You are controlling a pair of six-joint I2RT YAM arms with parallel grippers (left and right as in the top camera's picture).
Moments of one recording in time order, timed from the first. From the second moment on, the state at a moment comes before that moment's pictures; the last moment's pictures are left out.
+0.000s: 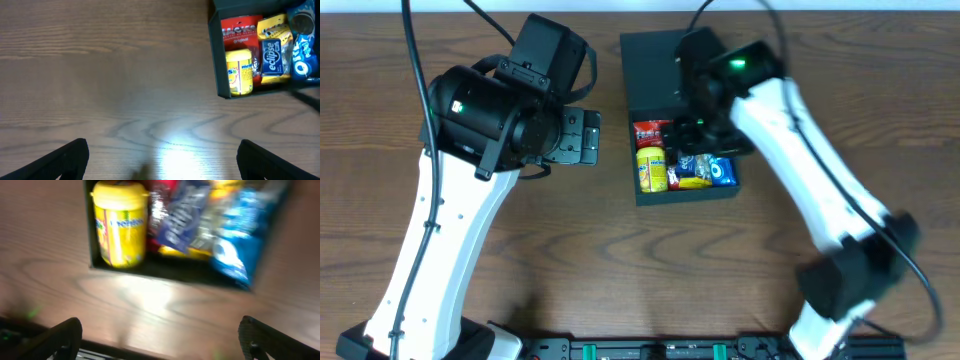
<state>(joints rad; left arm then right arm) -0.46 1.62 2.11 -1.69 -0.18 -0.33 0.46 1.87 1.91 -1.53 -0.06 0.29</state>
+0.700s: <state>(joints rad) -0.46 1.62 2.11 -1.69 -0.18 -0.33 -0.18 1.79 1.86 -1.50 0.07 -0.13</state>
